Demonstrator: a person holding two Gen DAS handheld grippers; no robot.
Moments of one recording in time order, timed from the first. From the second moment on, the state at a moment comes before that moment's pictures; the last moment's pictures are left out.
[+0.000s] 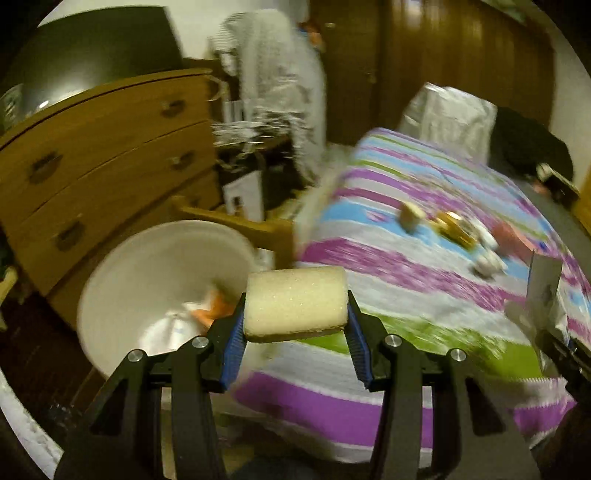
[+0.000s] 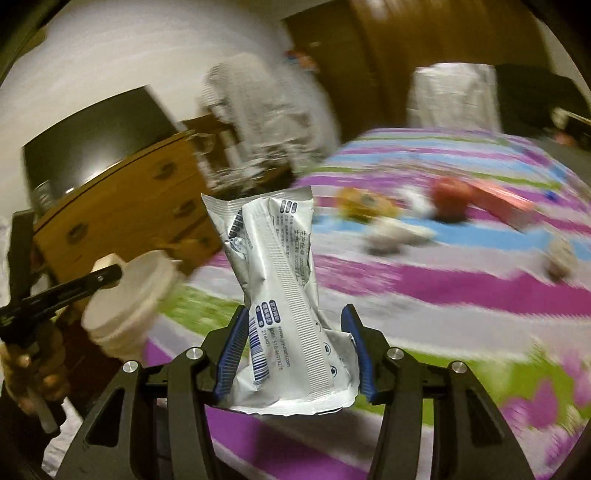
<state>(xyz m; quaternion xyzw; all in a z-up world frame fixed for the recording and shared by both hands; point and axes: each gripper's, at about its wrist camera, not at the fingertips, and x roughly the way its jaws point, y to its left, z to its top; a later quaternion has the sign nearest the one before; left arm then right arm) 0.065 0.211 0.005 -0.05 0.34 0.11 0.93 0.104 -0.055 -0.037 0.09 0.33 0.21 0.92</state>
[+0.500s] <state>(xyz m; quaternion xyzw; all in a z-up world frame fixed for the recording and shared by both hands) 0.087 0.340 0.026 -0.08 0.38 0.14 0.91 0.183 0.165 0.036 0.03 0.37 0.36 0.85</state>
